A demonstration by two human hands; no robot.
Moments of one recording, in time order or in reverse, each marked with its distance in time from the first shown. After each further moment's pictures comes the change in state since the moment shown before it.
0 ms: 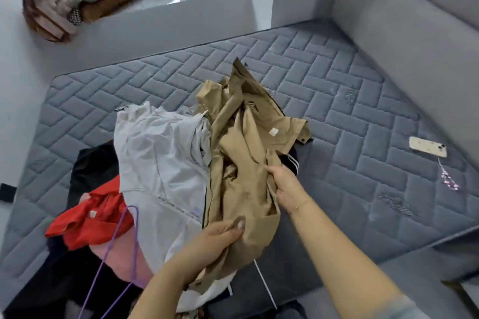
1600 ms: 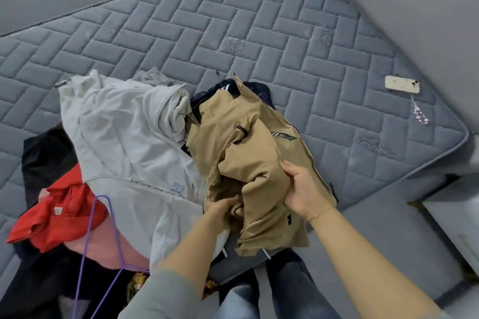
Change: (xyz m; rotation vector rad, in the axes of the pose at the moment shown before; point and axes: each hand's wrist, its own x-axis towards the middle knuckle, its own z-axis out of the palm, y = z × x) left_hand 0.168 -0.115 0.021 -0.420 0.380 -0.589; right_hand -0.021 0.051 -0.084 0.272 0.109 0.035
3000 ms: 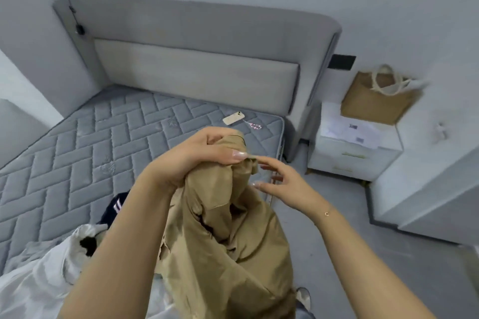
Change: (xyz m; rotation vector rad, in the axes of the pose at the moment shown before) left_hand -0.418 0.057 0.106 1.143 -1.494 0.967; right_hand -0.262 -0.009 -0.109 -0.696 0.438 -0.900
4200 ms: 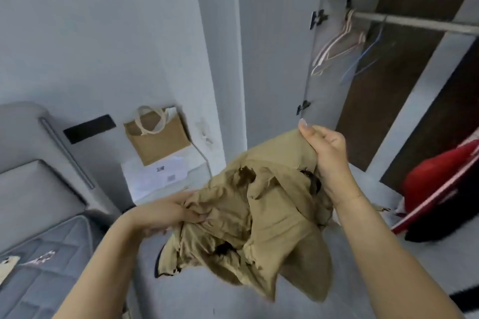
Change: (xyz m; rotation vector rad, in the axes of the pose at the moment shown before) left_hand 0.392 -0.033 0.367 0.421 -0.912 -0.316; right_hand -0.332 0.074 -0.436 0.503 1.420 -0.163
